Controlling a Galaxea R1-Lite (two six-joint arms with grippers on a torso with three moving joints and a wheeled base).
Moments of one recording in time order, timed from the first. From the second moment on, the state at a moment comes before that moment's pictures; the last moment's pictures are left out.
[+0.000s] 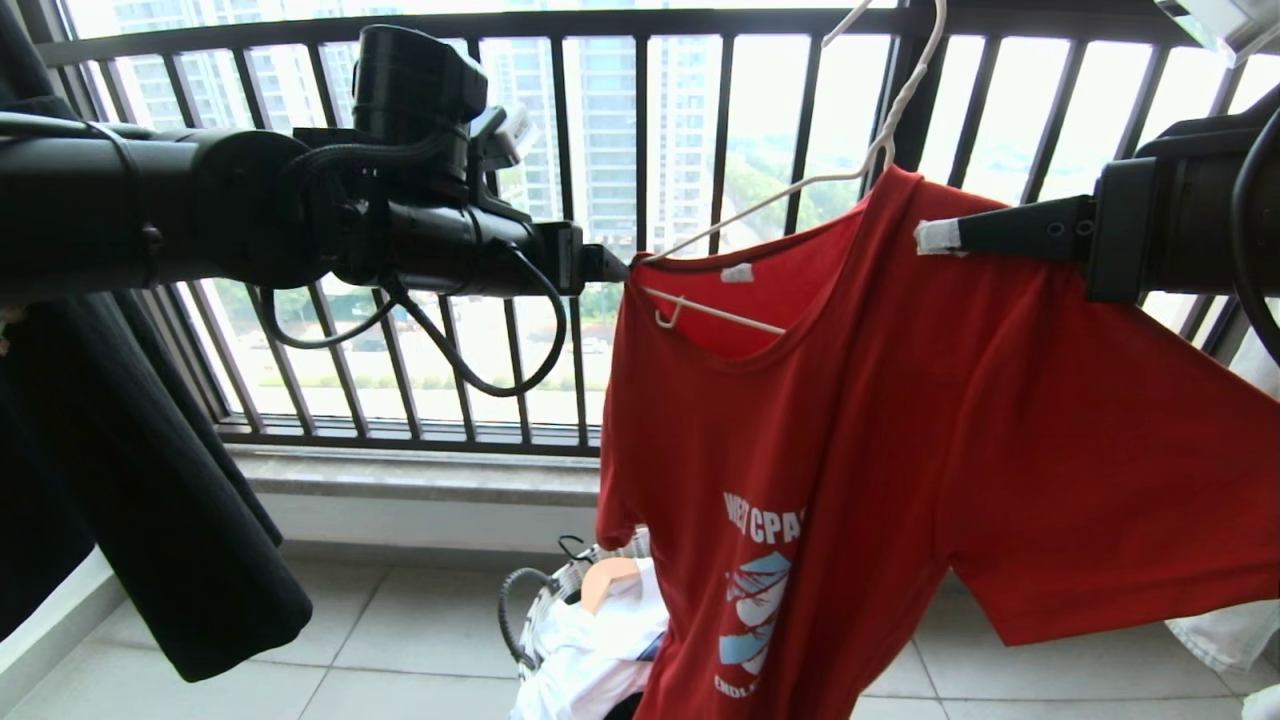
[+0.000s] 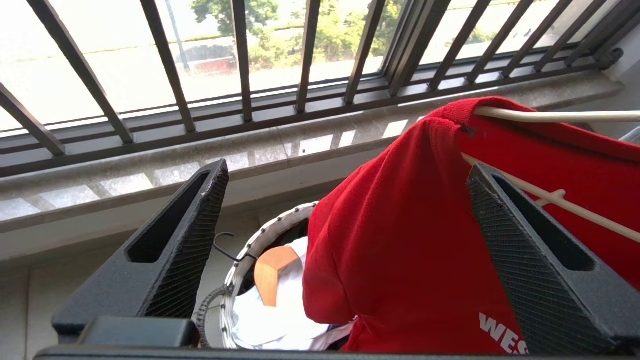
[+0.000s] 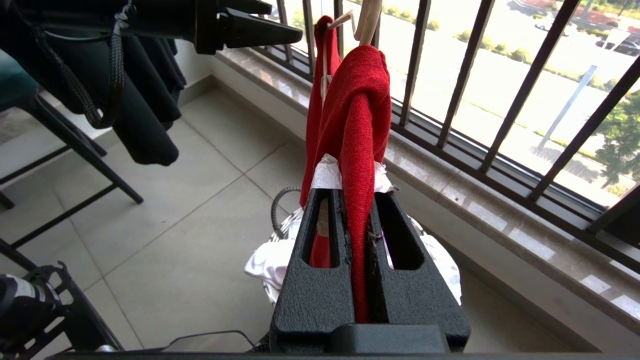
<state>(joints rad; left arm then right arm) -0.48 1.88 -1.79 0.22 -0.03 -0.17 0.38 1.40 -1.40 0.20 0.34 0.03</state>
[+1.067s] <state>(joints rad) -0.48 1.90 -1.79 0.22 -0.03 -0.17 0.41 1.39 -1.40 0.20 0.34 0.03</state>
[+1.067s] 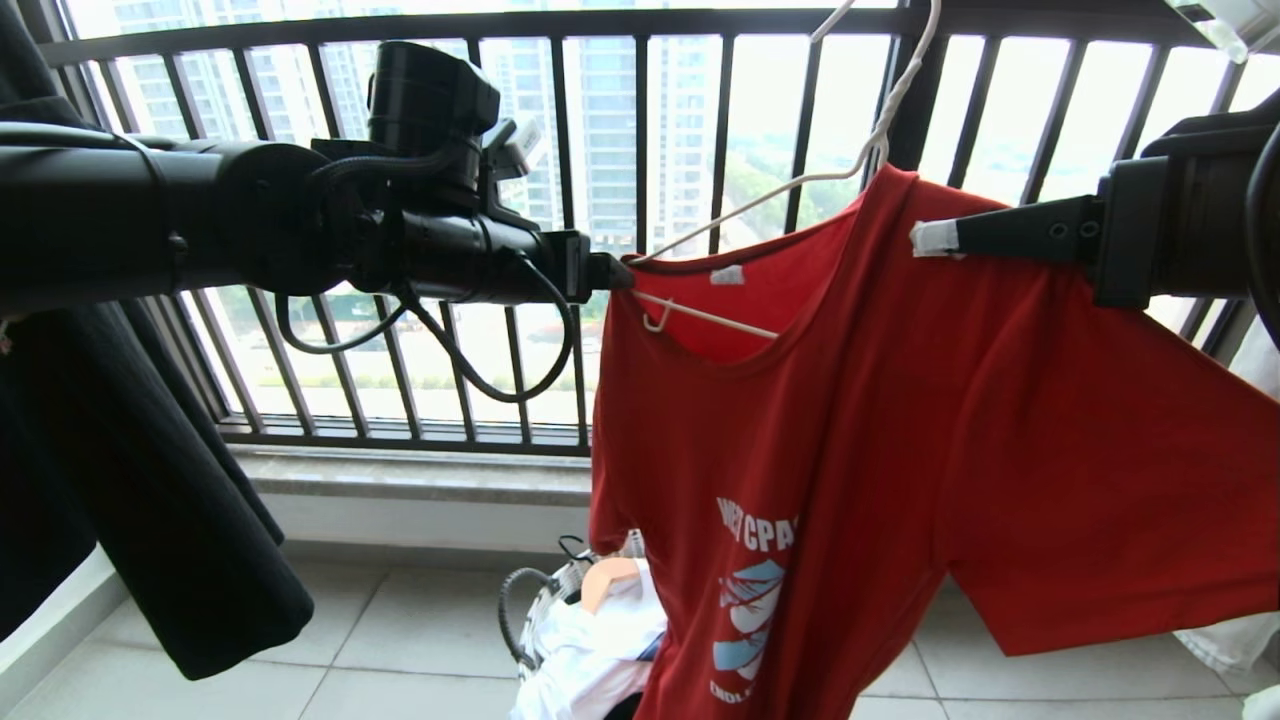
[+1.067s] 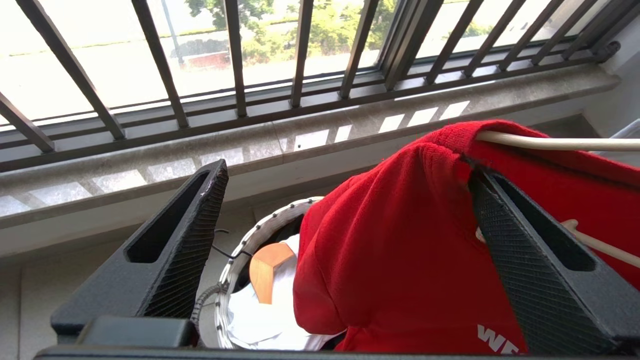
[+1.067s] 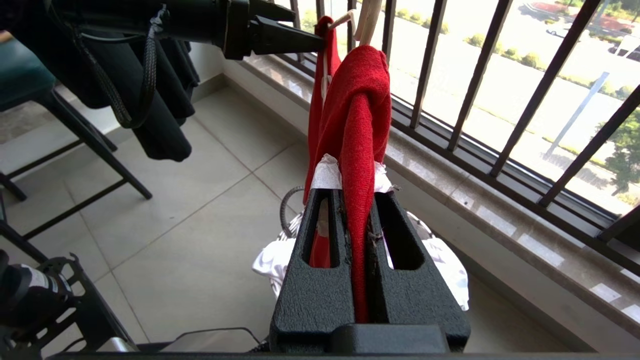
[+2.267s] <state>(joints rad) -0.48 1.90 -1.79 0.20 -0.02 -0.17 0.42 1.39 -1.40 0.20 0.34 0.02</state>
